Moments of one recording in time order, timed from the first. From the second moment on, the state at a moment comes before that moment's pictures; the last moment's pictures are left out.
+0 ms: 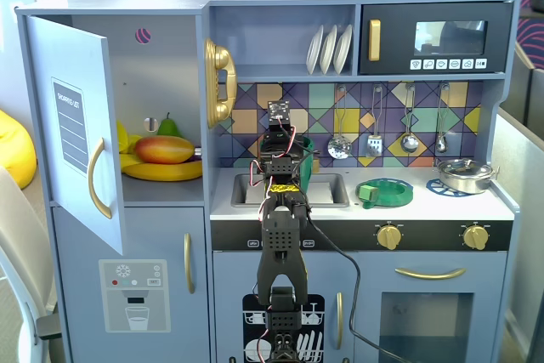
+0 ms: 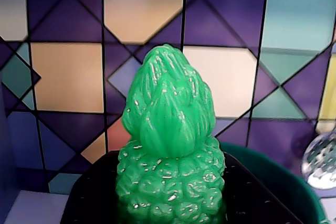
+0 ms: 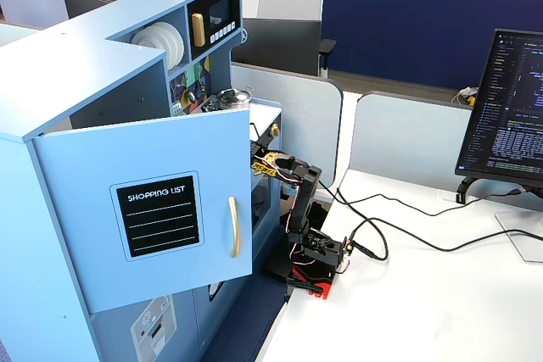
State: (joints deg) arm -0.5 100.4 86.9 2.6 -94.9
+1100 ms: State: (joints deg) arm 0.7 170.0 141.7 49.7 -88.6
